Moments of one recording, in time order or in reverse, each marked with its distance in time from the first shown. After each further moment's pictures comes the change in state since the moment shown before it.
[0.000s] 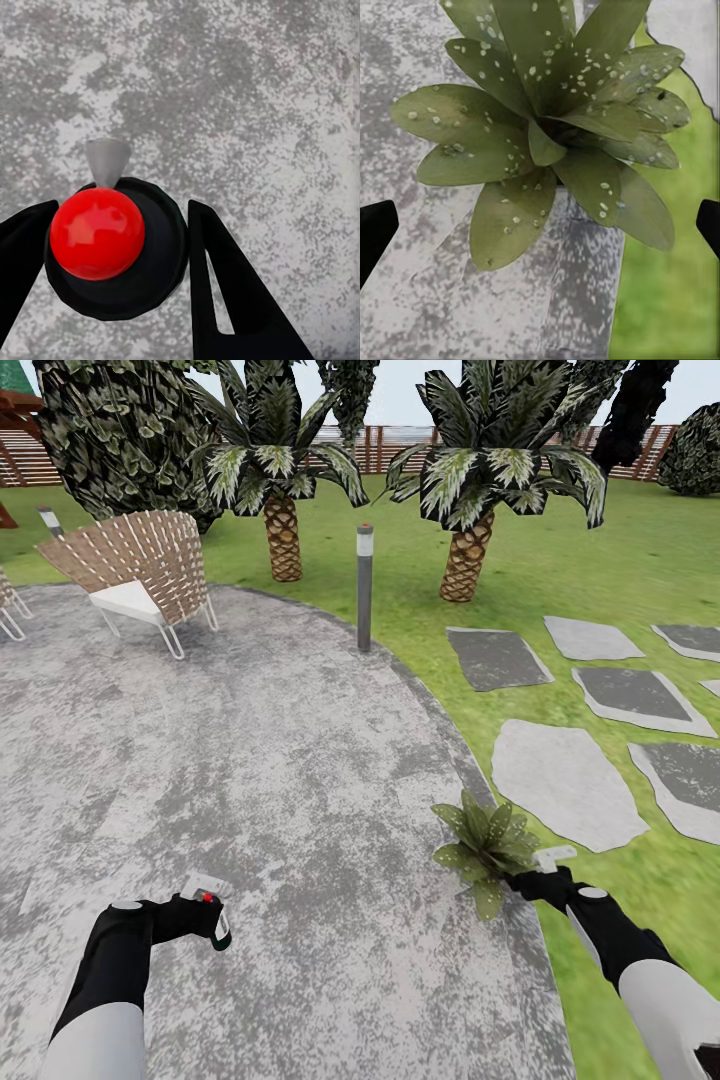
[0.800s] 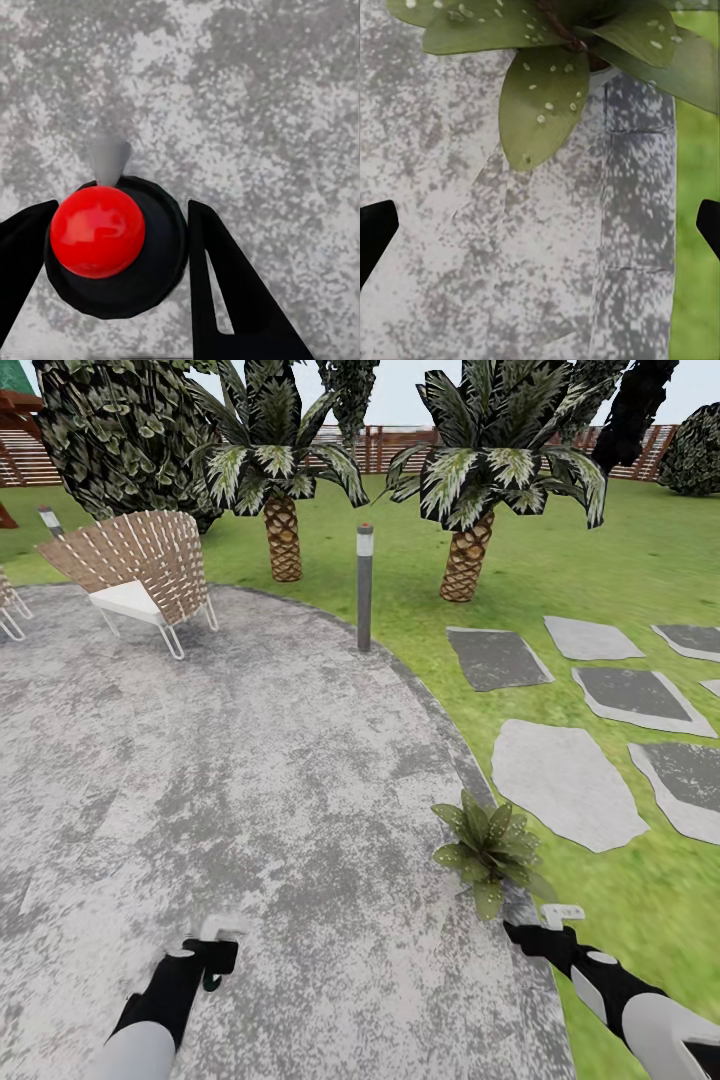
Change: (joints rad) left arm 0.000 -0.005 -0.005 0.471 0.156 -0.149 0.744; right arm 0.001 0.001 -0.002 0.381 -0.169 -0.252 -0.008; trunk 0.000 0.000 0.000
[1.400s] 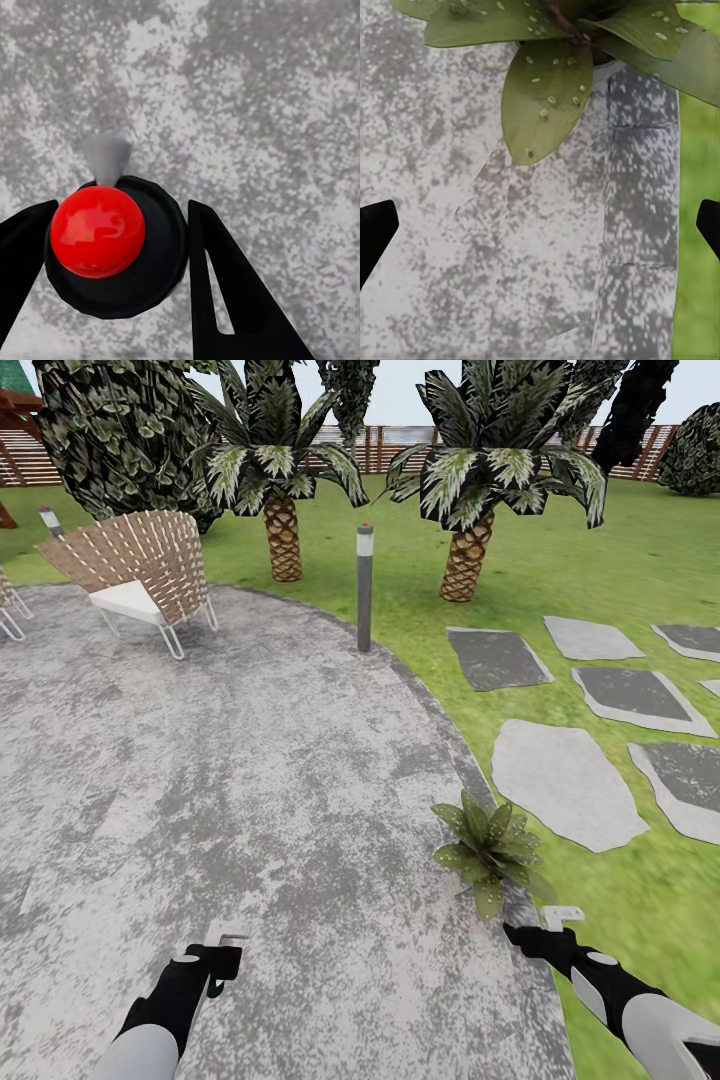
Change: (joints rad) left arm 0.000 -0.001 -0.002 0.045 0.008 -0.016 0.037; right arm 0.000 0.000 0.001 0.004 -0.001 0.007 0.006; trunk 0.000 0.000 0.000
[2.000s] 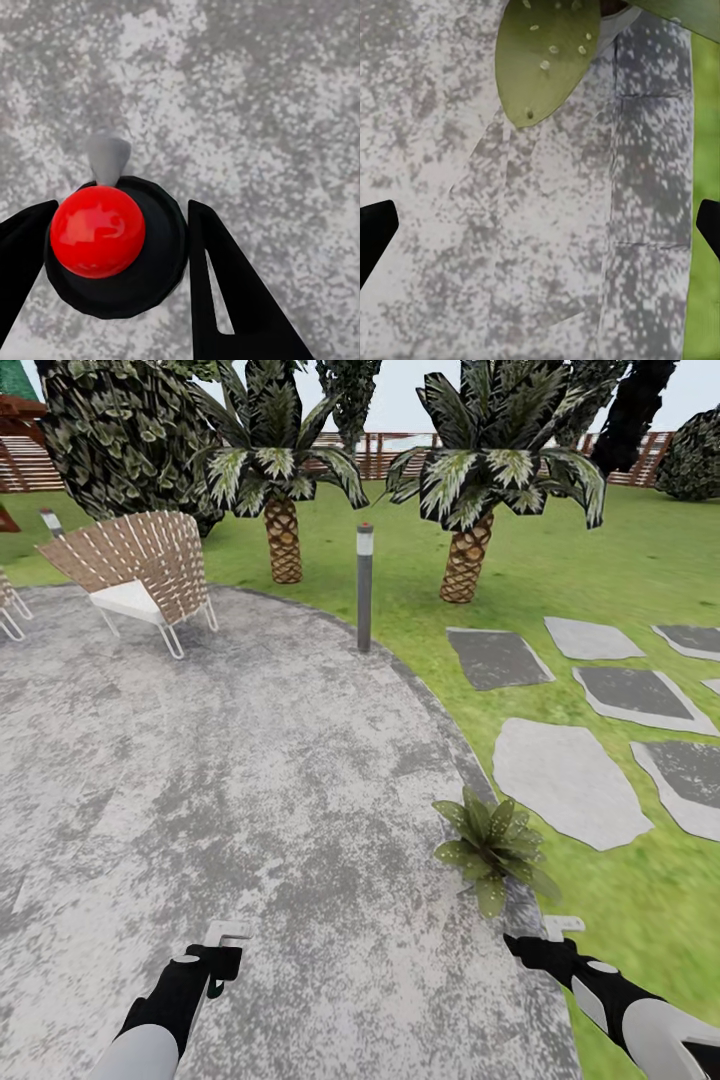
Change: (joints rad) left arm 0.000 0.000 0.000 0.001 0.000 0.001 0.000; right arm 0.000 0.001 0.000 0.047 0.000 0.000 -0.004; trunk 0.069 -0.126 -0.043
